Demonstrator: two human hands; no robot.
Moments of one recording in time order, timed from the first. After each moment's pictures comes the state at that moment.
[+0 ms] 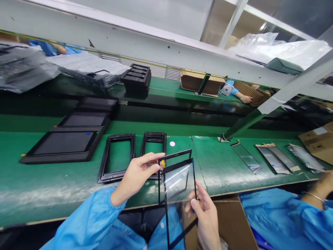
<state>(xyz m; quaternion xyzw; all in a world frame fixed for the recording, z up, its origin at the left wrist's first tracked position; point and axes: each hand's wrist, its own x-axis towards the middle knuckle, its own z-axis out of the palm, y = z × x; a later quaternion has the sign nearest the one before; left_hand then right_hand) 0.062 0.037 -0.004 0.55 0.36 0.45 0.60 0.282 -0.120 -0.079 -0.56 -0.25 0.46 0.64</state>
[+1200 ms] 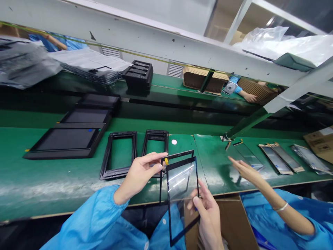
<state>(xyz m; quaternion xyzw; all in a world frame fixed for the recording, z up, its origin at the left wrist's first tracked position) 0.064 0.034 -0.010 0.53 0.35 0.45 0.63 0.282 -0.122 -0.075 -0.56 -0.24 0.46 0.64</state>
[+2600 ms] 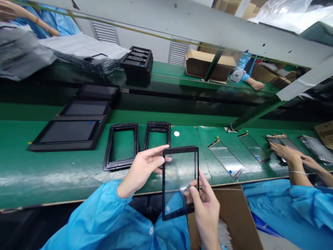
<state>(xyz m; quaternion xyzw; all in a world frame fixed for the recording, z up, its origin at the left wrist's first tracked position) 0.063 0.026 -0.020 0.43 0.39 0.39 0.71 0.250 -0.126 -0.066 -0.66 -0.24 0.38 0.60</state>
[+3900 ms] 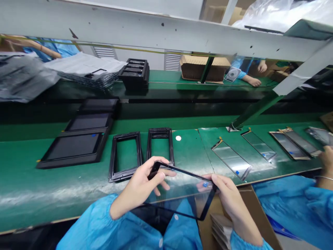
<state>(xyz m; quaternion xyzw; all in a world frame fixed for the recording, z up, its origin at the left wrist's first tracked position) 0.043 0.014 0.009 0.56 0.40 0.25 0.68 0.322 -0.081 -0.023 -0.61 -0.29 0.53 0.51</state>
